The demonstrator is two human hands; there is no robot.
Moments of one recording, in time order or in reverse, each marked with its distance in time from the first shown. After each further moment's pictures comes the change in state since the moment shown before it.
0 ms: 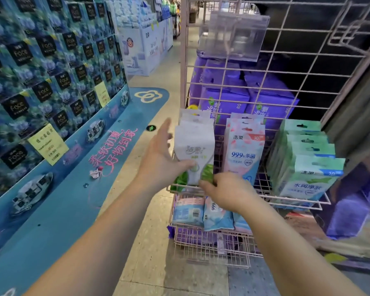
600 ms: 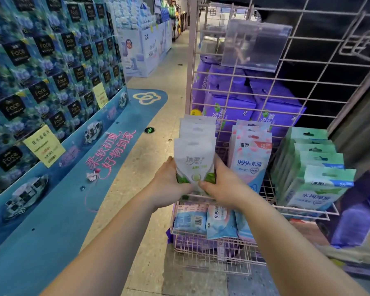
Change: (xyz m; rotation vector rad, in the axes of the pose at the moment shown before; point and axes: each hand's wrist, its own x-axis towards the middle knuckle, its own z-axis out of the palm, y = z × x) left_hand -0.002 -0.027 0.010 -0.105 -0.282 -0.118; right_hand 0.023 -0.013 -0.006 0.455 0.020 -0.124
